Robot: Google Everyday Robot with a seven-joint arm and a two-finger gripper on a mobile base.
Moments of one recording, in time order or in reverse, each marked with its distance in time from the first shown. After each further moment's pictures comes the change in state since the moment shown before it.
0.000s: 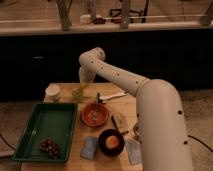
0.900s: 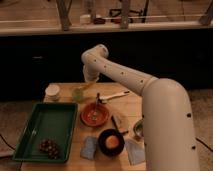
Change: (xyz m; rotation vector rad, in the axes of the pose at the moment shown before) arm 0.016 0.009 -0.023 -0.017 0.071 0.033
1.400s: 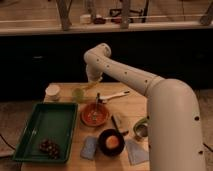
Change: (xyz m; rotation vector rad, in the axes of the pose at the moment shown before) arm 0.018 0.011 -0.017 -0.005 0.039 0.040
